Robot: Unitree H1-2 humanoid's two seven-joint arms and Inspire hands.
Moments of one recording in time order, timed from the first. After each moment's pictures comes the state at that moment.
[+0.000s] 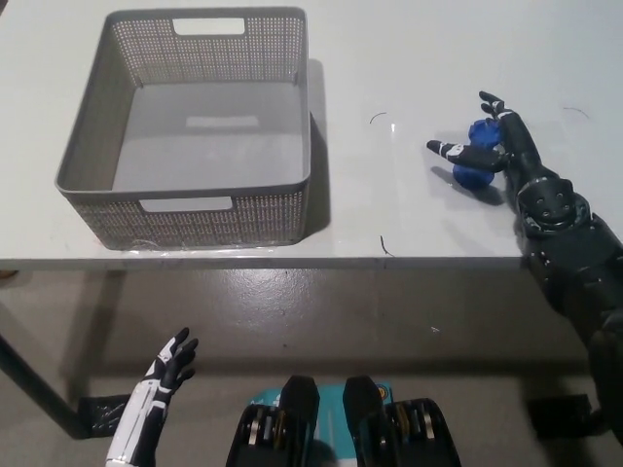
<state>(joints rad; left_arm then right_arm) 0.12 0.11 -0.01 -0.07 0.07 -0.08 -0.07 -1.08 -0.18 0.03 1.41 -0.12 -0.23 -0.09</state>
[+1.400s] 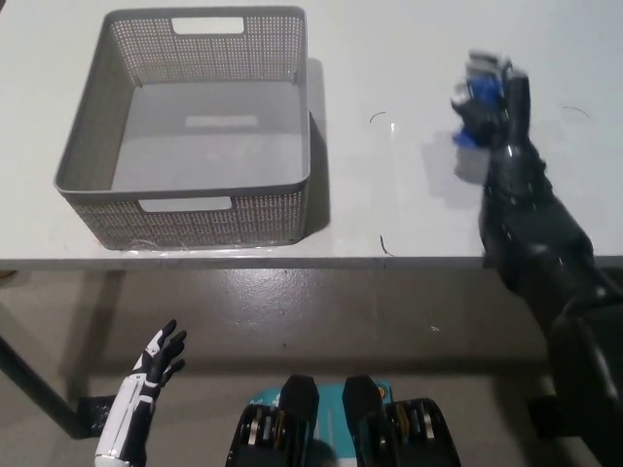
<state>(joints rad) 0.11 0.11 0.02 -0.07 0.05 -0.10 -0.07 -1.17 -0.09 -0.09 1.33 -0.03 -0.31 -0.37</state>
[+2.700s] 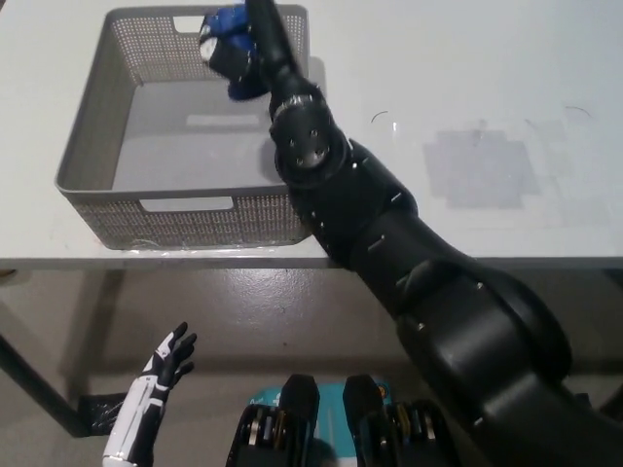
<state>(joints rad) 0.11 0.12 -0.02 -0.07 0.06 -0.10 -0.08 -1.36 0.21 0.19 1.39 -0.14 -0.32 -0.35</state>
